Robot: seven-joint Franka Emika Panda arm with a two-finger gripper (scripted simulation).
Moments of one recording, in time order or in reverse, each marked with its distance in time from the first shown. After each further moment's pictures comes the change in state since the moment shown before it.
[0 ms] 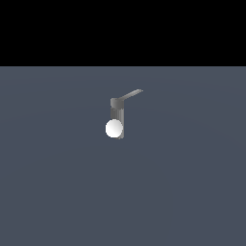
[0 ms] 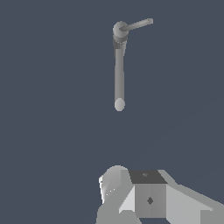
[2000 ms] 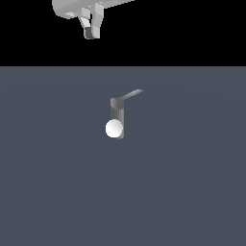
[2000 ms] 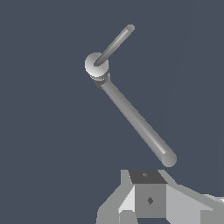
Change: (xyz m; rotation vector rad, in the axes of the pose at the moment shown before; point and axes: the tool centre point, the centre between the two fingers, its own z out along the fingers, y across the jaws) arm 0.169 -0.040 0.130 0.008 0.011 0.668
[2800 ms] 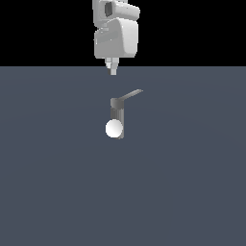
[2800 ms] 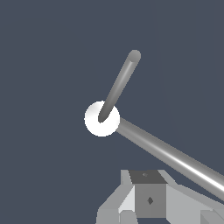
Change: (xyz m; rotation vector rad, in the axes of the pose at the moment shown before) arm 0.102 -0.036 0.078 0.001 0.010 0.405
